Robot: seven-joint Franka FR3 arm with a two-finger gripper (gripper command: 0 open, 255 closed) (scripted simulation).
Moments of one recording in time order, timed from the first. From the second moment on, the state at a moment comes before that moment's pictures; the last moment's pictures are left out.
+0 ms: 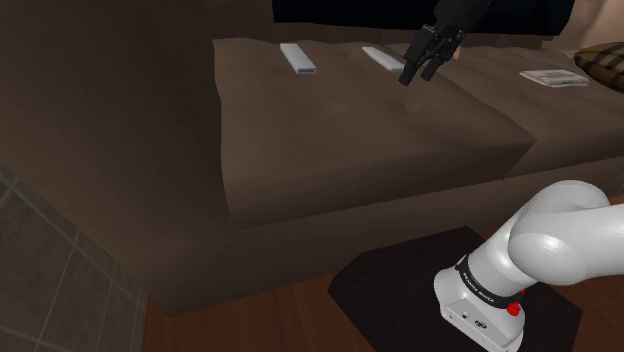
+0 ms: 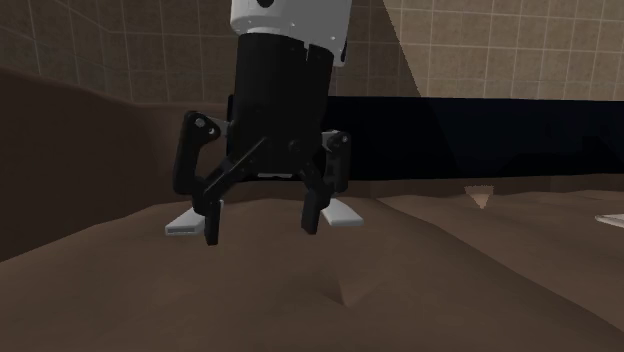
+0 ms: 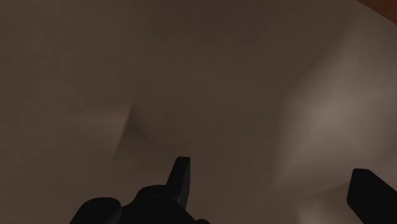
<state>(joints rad) -0.02 -0.74 0.02 -2.30 0.11 1.71 -0.02</state>
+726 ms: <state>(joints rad) -0.09 -0.38 -0.04 -2.03 0.06 1.73 -0.02</state>
